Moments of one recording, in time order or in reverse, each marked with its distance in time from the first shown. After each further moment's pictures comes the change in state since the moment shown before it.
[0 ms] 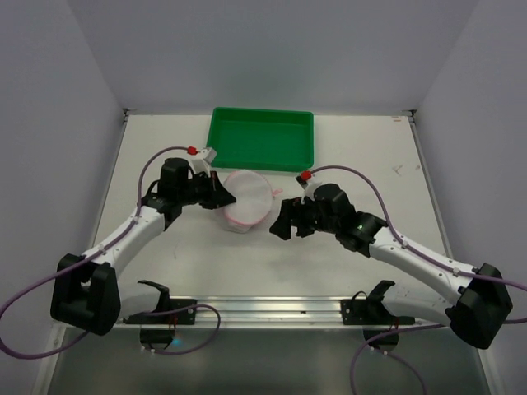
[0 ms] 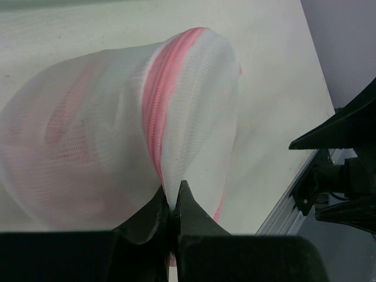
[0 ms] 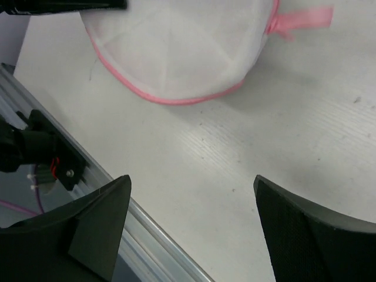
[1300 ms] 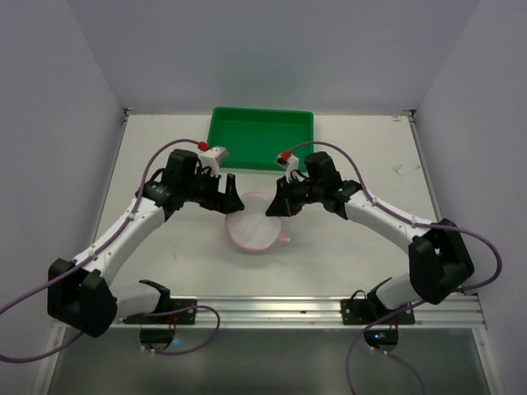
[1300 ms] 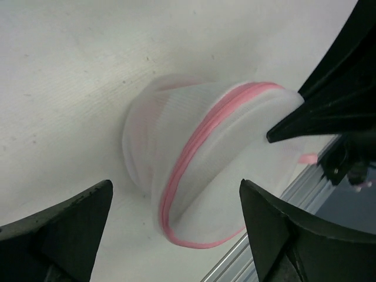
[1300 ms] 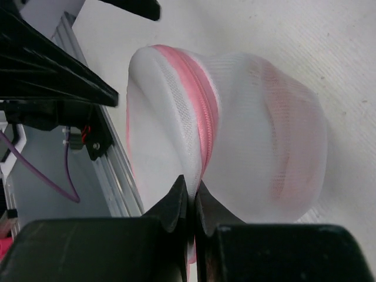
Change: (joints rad) left arm -0.089 0.053 0.230 -0.413 -0.058 0.258; right arm -0.183 0.405 0.290 -0.027 -0.523 -0.328
